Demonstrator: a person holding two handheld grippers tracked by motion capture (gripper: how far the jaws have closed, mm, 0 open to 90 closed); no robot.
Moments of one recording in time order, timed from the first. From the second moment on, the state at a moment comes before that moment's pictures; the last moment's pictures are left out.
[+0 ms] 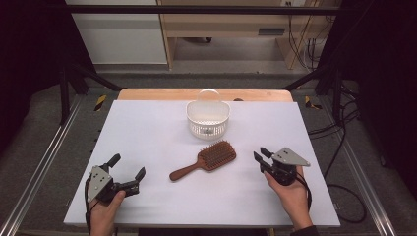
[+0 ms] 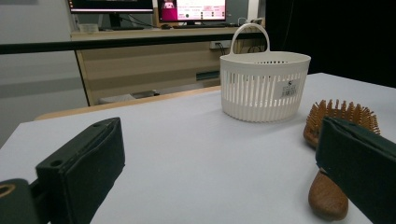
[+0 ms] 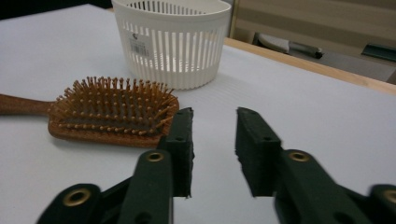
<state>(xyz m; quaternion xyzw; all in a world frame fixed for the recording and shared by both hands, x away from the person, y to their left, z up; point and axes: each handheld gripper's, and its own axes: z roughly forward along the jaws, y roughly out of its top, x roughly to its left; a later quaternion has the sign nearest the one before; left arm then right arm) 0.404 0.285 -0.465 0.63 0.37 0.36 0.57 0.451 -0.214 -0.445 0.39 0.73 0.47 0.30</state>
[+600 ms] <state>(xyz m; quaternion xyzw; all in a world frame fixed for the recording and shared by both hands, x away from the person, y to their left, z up) 0.401 0.289 -0.465 0.63 0.38 0.36 0.58 0.508 -0.178 -0.421 0.39 0.79 0.41 0.24</state>
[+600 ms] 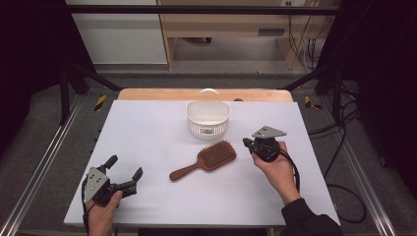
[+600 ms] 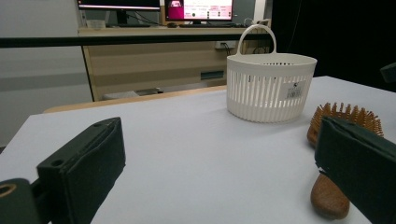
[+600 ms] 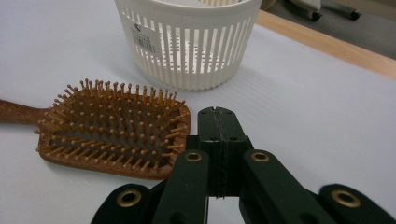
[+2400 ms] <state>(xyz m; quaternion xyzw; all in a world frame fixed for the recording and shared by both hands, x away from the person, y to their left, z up) 0.402 0.284 -0.465 0.64 0.38 0.34 0.57 0.540 -0.086 -0.464 0.37 0.85 0.34 0.16</state>
